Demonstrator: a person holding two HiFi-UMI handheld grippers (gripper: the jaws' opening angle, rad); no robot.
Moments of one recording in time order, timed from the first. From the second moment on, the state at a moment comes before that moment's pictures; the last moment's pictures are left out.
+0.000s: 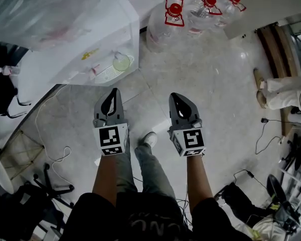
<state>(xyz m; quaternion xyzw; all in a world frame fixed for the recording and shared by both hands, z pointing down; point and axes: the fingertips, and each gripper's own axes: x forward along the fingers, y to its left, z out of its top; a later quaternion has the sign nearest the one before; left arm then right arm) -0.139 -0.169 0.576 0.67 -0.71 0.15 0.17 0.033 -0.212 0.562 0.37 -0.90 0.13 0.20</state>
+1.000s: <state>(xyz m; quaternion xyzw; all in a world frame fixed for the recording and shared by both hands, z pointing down) -0.126 -0.139 0.403 0.68 -0.71 0.15 0.13 0.043 -0.200 0.391 0.39 -0.90 0.10 0.14</state>
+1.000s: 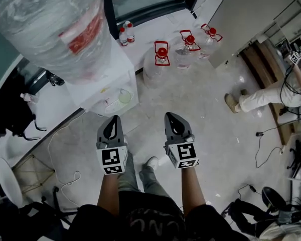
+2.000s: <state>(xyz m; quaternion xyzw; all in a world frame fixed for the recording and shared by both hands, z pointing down) -0.119 -0.084 0.297 0.67 -0.72 0.11 0.09 0.062 -0.149 0.293 0.36 -0.92 0.07 0.12</state>
